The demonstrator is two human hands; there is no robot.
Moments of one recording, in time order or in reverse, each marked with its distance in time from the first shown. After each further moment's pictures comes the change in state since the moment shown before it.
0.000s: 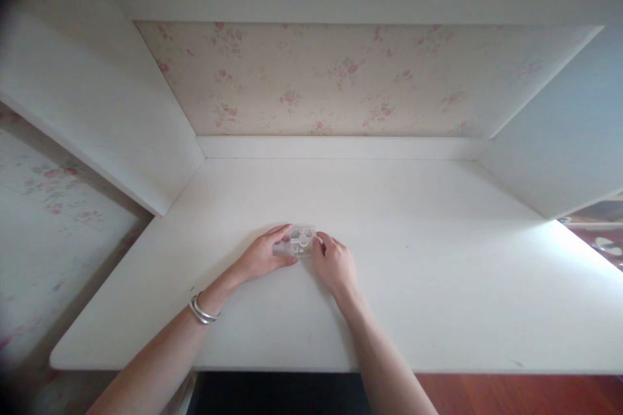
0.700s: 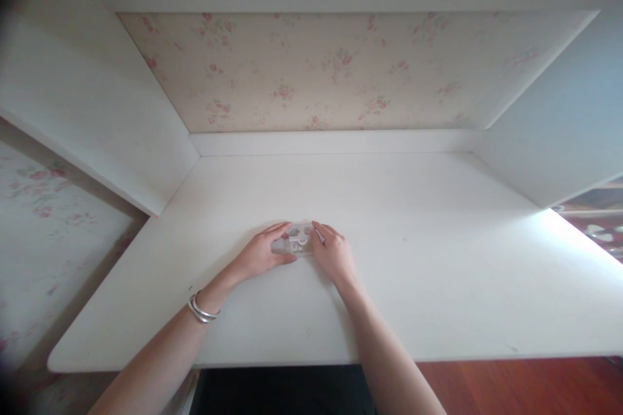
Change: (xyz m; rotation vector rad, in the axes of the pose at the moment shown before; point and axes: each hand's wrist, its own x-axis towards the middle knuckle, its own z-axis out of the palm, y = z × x) left_hand 0.001 -0.002 0.001 0.082 0.004 0.040; right_hand 0.011 0.009 0.004 0.136 0.021 -0.053
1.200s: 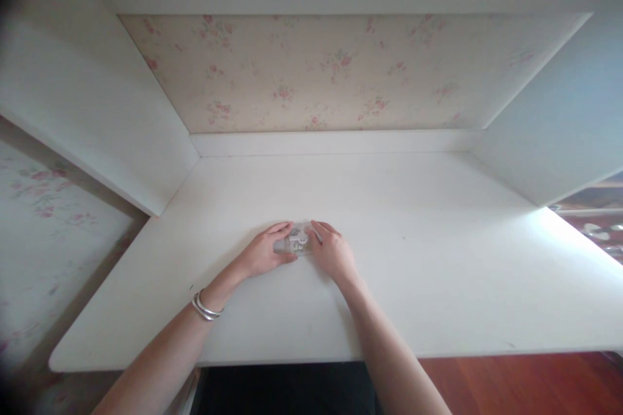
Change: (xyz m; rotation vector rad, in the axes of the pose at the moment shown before) left_hand 0.001 -0.002 0.003 0.033 -0.047 -0.013; right_hand 0.002 0.002 -0.002 -0.020 -0.043 -0.125
